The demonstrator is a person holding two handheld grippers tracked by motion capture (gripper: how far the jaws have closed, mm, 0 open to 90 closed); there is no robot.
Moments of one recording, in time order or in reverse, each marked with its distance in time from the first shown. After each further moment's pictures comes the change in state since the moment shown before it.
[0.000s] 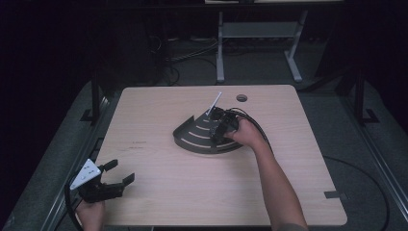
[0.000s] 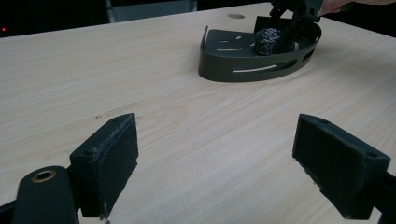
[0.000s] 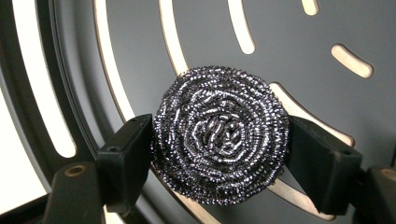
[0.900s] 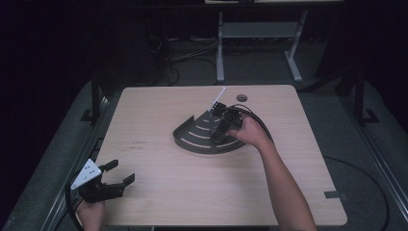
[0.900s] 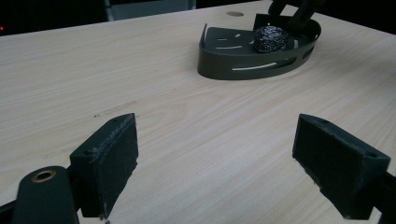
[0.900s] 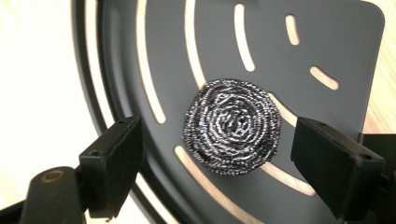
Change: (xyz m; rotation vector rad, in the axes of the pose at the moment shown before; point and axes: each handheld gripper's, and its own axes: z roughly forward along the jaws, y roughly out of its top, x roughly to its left) left arm 0.000 -0.001 0.000 0.003 0.001 0.002; right arm 0.014 -0.004 -0.037 -0.084 -0.018 -0.026
